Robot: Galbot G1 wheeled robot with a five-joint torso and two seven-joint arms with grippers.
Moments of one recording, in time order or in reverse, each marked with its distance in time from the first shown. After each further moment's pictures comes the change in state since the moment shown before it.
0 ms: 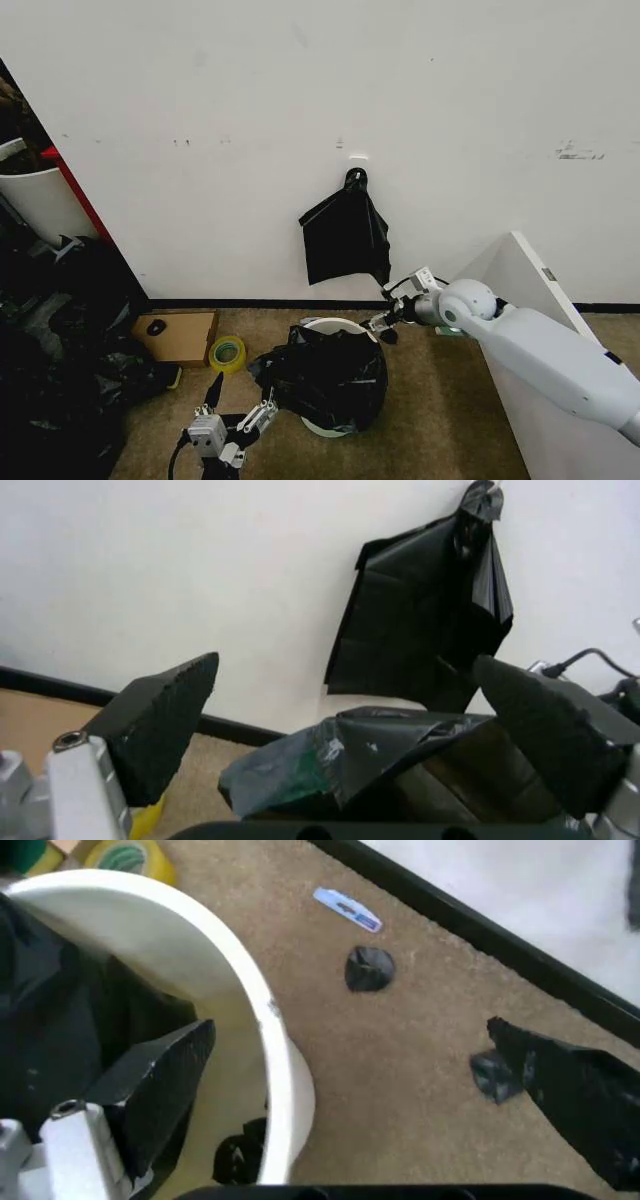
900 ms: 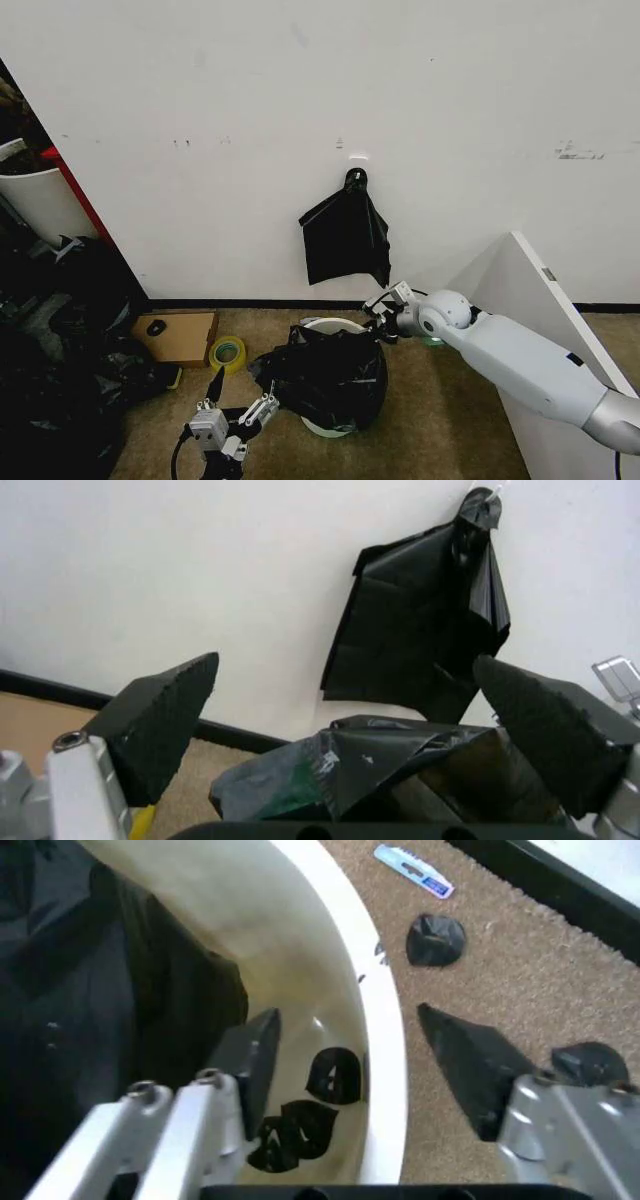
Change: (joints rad) left arm -0.018 -0.008 0.017 0.007 -0.006 0.012 -0.002; right arm -0.042 0.063 -0.016 -0.064 -0.100 0.008 -0.118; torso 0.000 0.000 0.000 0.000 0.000
